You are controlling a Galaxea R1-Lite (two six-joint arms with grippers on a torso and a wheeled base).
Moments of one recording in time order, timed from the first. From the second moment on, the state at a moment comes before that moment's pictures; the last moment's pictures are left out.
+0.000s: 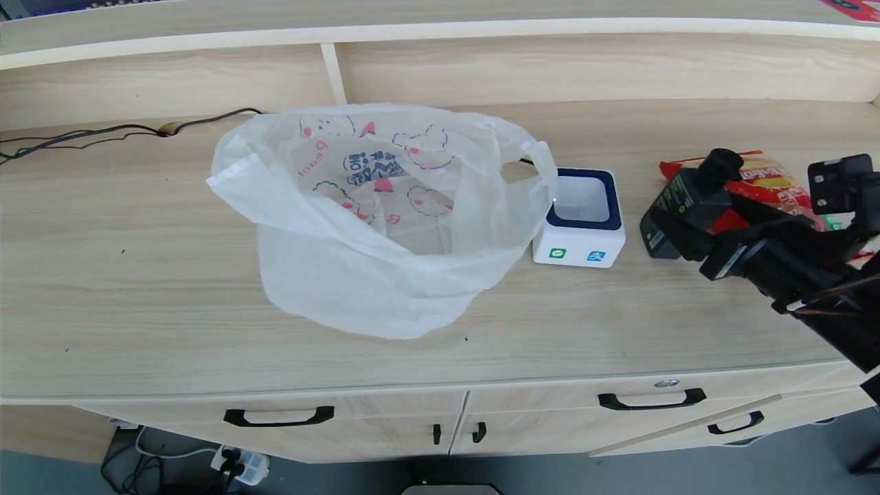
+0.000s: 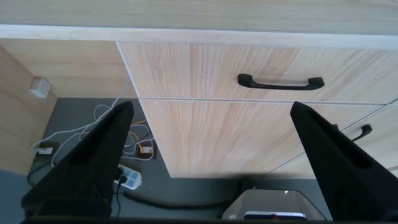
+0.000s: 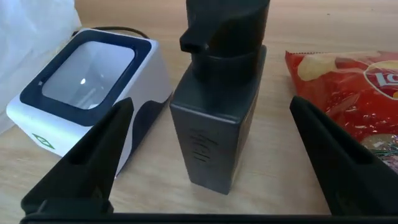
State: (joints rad) left arm 0.00 0.00 0.00 -0.02 0.00 0.02; right arm 0.13 1.63 -0.53 -1.32 0.18 -0.05
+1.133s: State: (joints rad) left arm 0.00 0.00 0.00 -0.02 0.00 0.02; right arm 0.07 1.79 -0.67 -1.34 0.18 -0.04
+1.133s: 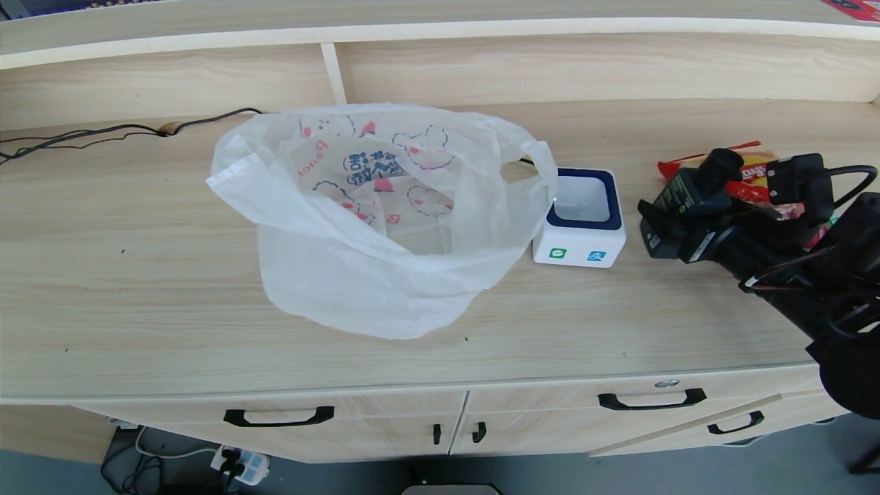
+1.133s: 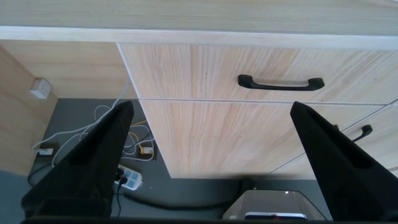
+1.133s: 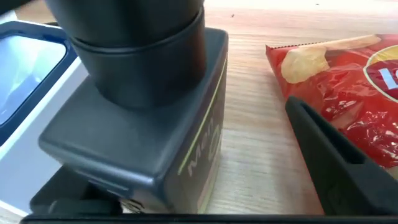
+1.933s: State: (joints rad) left arm 0.00 0.00 0.00 -0.02 0.00 0.02; right arm 0.12 1.74 -0.65 -1.37 0.18 -0.03
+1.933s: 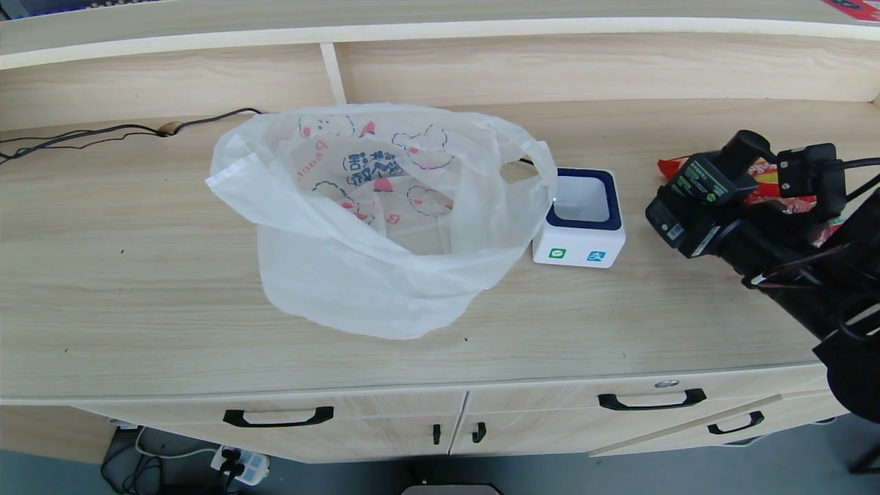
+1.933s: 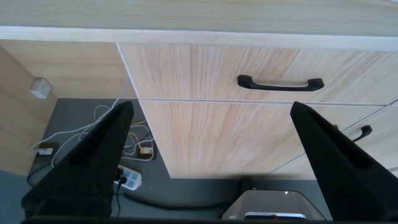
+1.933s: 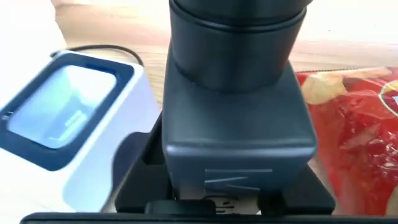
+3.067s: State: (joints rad) left arm 0.00 0.00 0.00 -0.02 0.00 0.02; right arm 0.89 1.40 -0.57 -1.27 0.15 0.51
